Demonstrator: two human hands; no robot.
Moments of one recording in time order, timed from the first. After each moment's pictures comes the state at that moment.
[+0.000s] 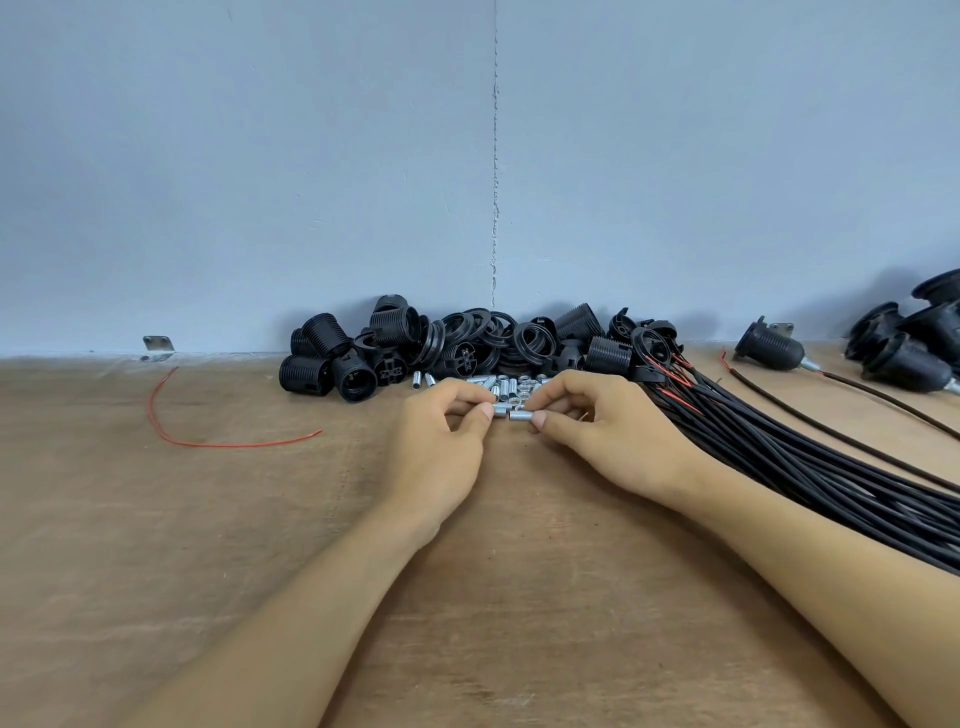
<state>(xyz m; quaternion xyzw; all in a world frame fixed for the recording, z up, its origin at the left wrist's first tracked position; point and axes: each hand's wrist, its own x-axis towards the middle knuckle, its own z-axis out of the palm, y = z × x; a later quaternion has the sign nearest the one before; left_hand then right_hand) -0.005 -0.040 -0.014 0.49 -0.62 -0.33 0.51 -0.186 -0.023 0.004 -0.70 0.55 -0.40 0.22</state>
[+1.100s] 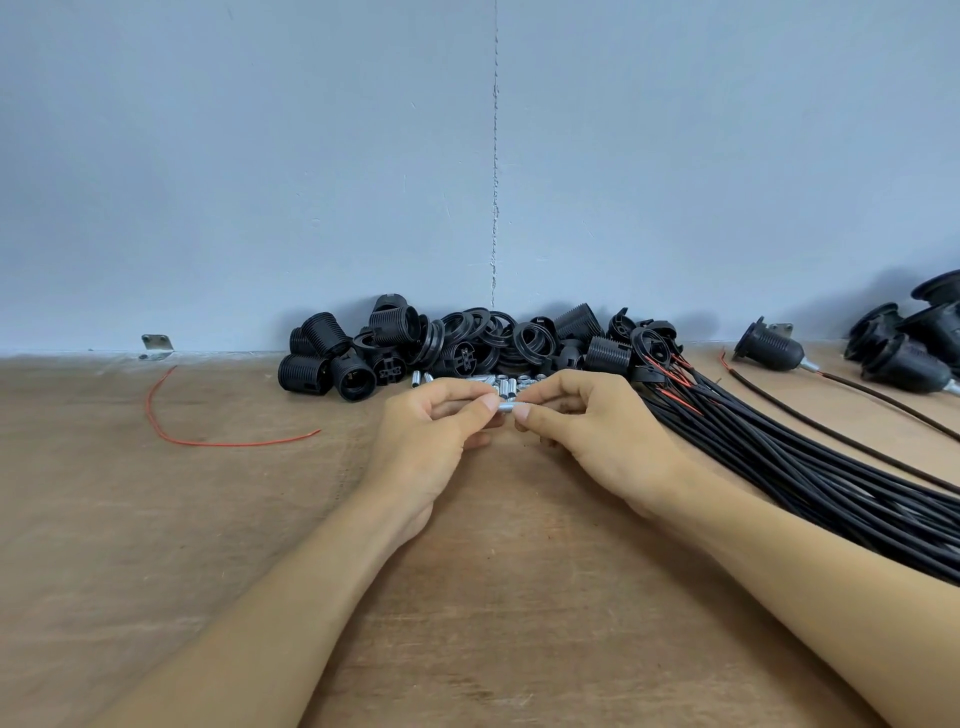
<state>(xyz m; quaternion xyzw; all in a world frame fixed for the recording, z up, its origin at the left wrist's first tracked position) 0.002 -0.045 -0.012 0.40 -0.52 -0.53 0.54 -0.172 -0.020 0.001 -0.62 0.54 -0.47 0.32</state>
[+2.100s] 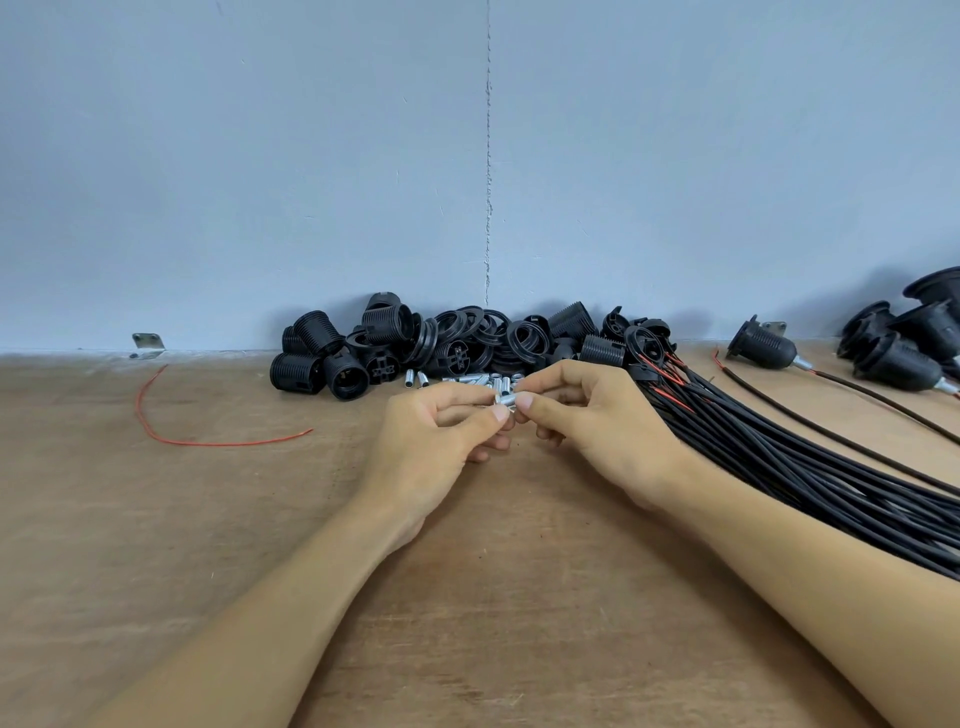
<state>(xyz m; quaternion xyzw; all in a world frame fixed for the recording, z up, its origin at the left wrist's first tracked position) 0.002 -0.036 -0.010 0.40 -0.60 -0.50 0.49 -0.178 -0.021 0.004 -0.62 0.50 -0.50 0.36</state>
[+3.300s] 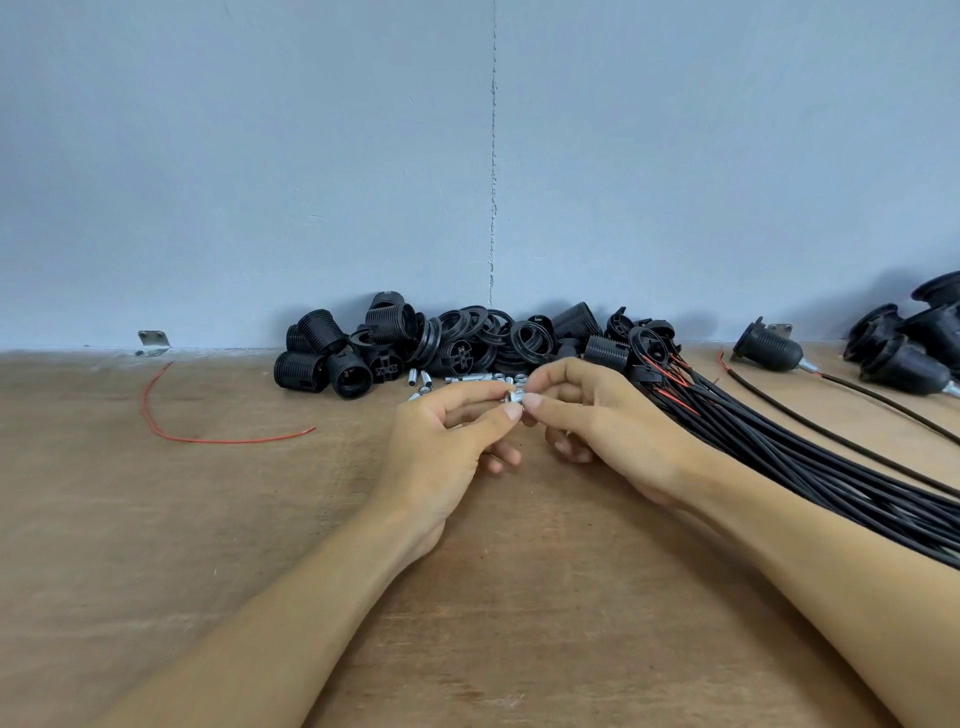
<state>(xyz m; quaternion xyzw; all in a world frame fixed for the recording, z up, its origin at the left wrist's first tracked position) -0.009 -0.028 -0.011 0.38 -0.54 -0.54 0.52 -0.183 -0.021 0.010 -0.63 0.47 -0.45 0.43</state>
